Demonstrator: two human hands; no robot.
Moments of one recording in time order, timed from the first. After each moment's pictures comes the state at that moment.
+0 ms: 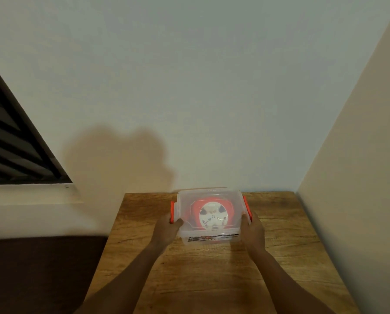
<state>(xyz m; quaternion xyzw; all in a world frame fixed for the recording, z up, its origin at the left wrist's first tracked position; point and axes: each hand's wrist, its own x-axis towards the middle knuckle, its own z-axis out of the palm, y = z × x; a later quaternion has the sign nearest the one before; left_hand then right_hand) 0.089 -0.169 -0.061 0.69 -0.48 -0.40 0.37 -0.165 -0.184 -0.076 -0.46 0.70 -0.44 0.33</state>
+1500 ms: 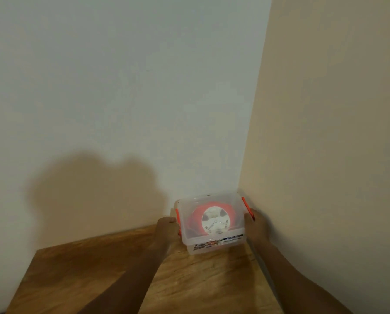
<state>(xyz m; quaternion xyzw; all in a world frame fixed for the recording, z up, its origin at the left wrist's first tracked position) -0.134 -0.276 -0.003 0.67 -0.45 -0.49 0.34 -0.403 -0.256 -0.044 -0.43 0.71 -0.49 0.26</state>
